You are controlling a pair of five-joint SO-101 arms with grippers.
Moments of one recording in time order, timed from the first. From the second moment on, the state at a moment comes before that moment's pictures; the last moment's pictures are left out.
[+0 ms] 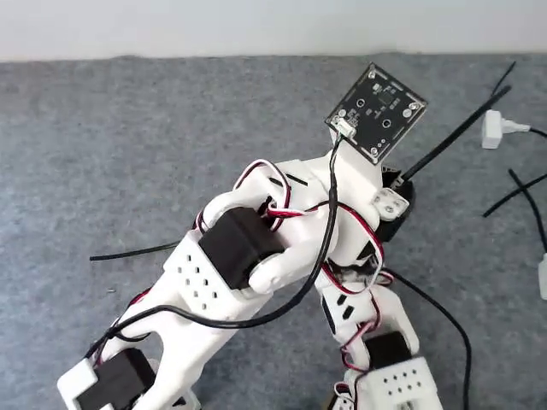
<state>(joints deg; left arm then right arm) 50.7 -8.0 -24.0 78.7 15.4 -19.5 -82.6 92.7 10.5 14.7</state>
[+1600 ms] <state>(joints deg) 31.0 -8.0 -25.5 91.4 8.7 -13.4 -56.4 84.7 6.1 12.5</state>
